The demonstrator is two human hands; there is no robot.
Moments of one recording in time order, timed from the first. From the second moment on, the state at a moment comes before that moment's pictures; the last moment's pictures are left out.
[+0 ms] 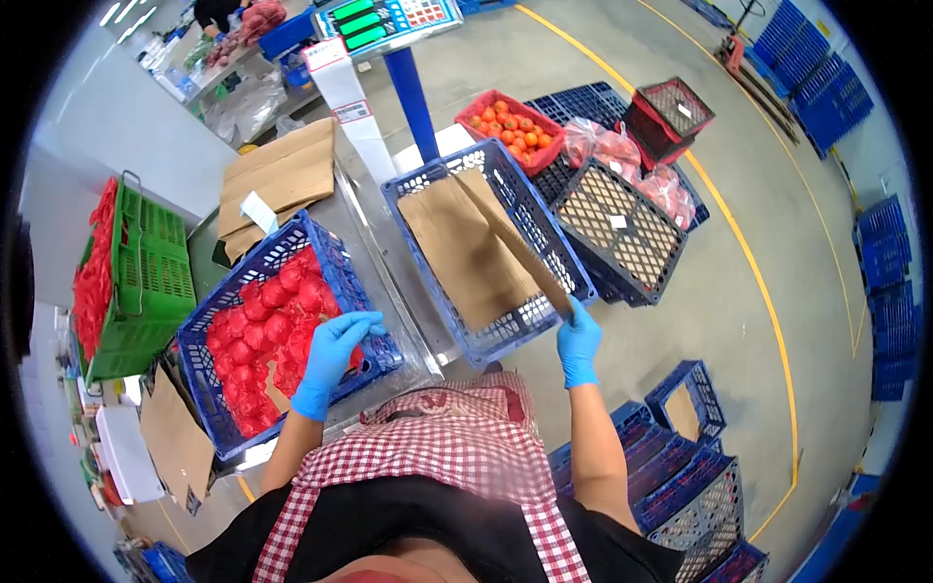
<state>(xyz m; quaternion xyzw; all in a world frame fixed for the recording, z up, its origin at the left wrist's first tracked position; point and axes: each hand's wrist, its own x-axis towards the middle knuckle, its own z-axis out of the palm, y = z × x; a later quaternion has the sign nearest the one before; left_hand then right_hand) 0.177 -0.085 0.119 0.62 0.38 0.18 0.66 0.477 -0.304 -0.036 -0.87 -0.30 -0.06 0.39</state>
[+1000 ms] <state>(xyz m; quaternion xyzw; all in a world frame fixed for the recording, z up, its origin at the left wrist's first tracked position) 0.190 -0.117 0.128 0.65 0.40 0.15 0.62 0.650 -0.640 -0.053 -0.40 0.32 0.04 0.86</state>
